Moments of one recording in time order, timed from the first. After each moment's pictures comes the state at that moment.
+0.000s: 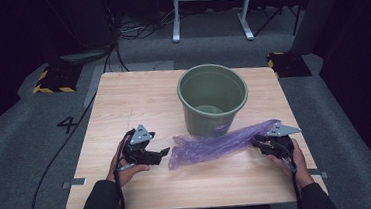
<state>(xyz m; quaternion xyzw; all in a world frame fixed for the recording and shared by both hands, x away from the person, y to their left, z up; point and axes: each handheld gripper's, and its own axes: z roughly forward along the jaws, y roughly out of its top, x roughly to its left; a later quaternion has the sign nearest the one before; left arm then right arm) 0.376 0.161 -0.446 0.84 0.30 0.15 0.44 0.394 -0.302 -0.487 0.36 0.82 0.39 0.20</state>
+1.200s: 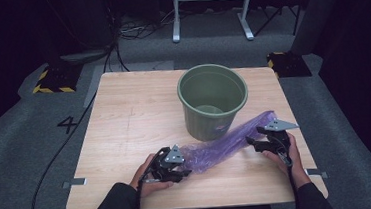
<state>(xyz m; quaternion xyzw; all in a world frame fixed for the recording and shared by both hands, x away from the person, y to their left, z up) 0.350 0.094 -0.485 0.91 0.19 0.06 0.37 0.405 -0.292 -0.482 0.39 0.80 0.40 0.21</state>
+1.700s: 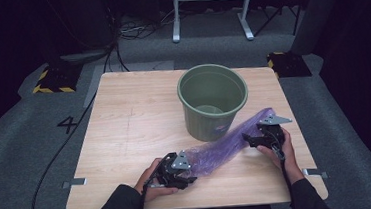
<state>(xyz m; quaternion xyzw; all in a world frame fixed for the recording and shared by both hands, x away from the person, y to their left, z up) 0.338 0.079 -0.490 0.92 0.17 0.05 0.36 0.427 -0.283 -0.491 0.44 0.79 0.37 0.21</state>
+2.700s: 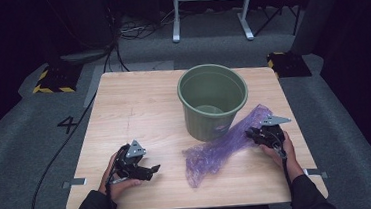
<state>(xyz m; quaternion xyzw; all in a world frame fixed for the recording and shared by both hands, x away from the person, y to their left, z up) 0.357 0.192 -0.489 0.86 0.33 0.12 0.37 0.435 -0.292 -0.501 0.40 0.81 0.38 0.20</state>
